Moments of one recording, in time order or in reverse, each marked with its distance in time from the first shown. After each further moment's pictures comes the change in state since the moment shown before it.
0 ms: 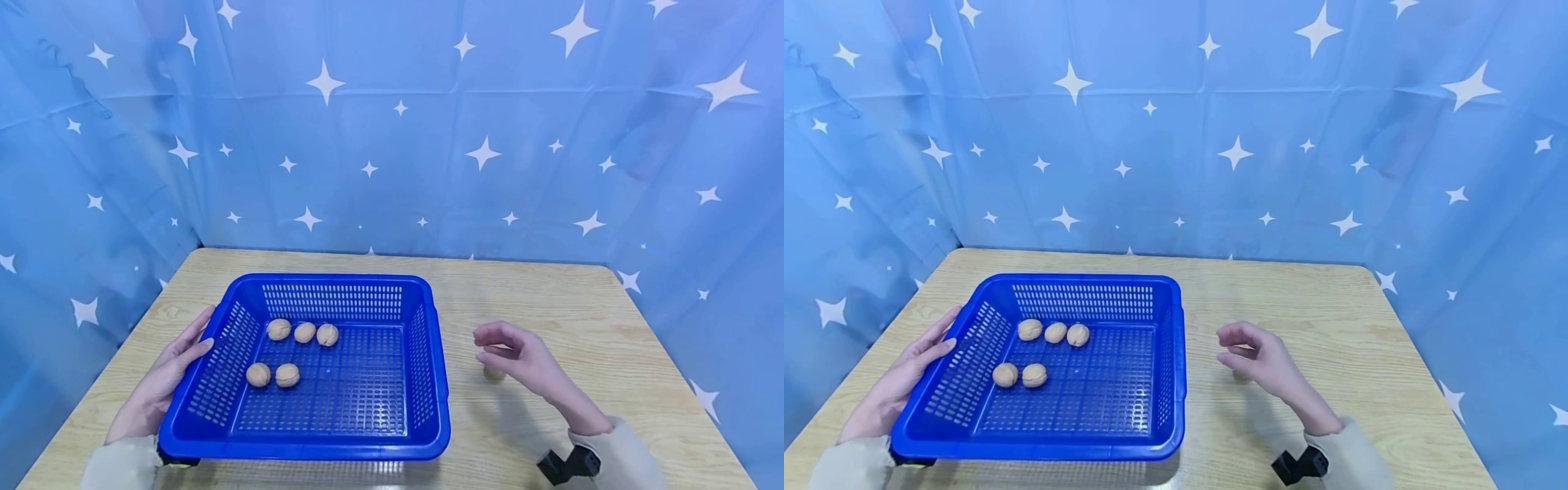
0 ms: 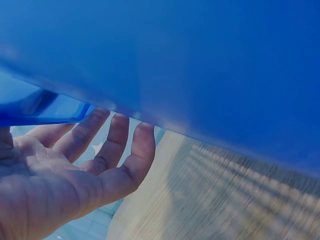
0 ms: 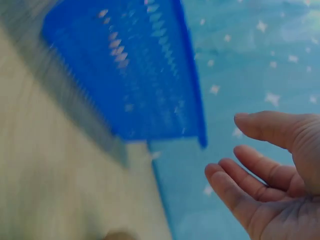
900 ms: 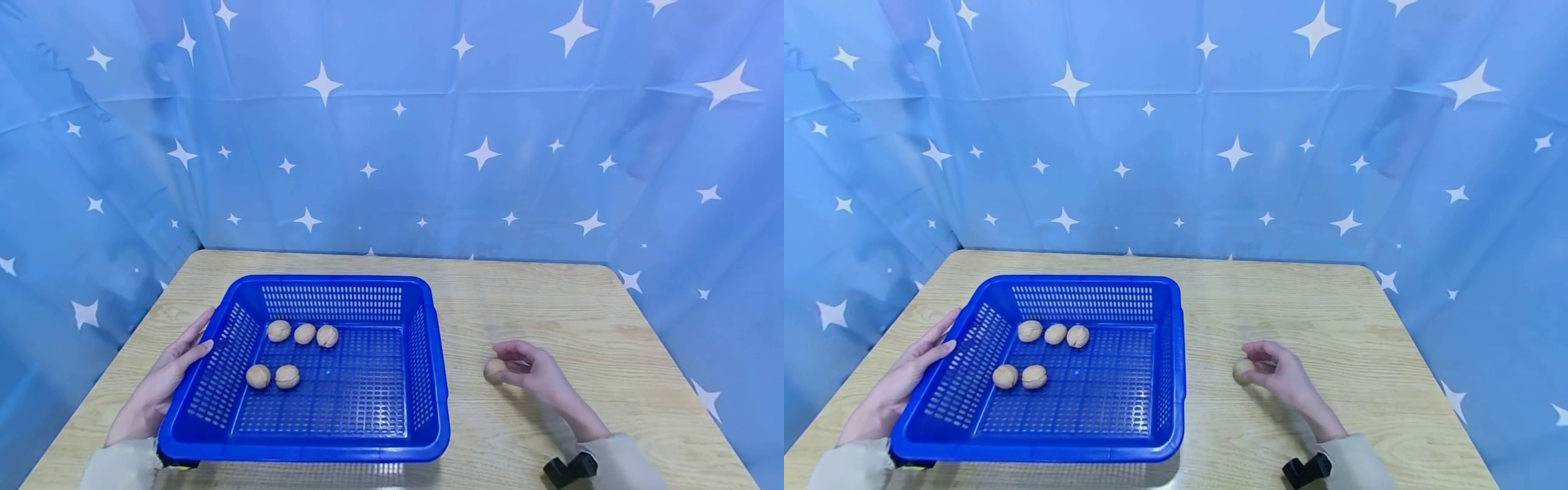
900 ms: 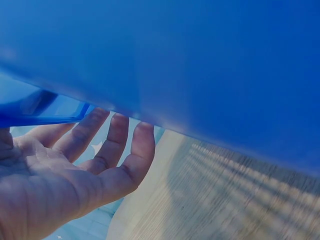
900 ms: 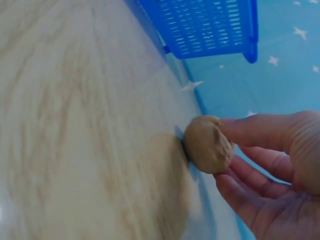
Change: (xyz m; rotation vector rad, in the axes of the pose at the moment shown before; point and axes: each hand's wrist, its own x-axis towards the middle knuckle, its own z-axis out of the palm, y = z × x) left_hand 0.001 0.000 -0.002 0.050 0.010 0.014; right_hand -0.025 0.075 -0.010 -0.031 0.066 0.087
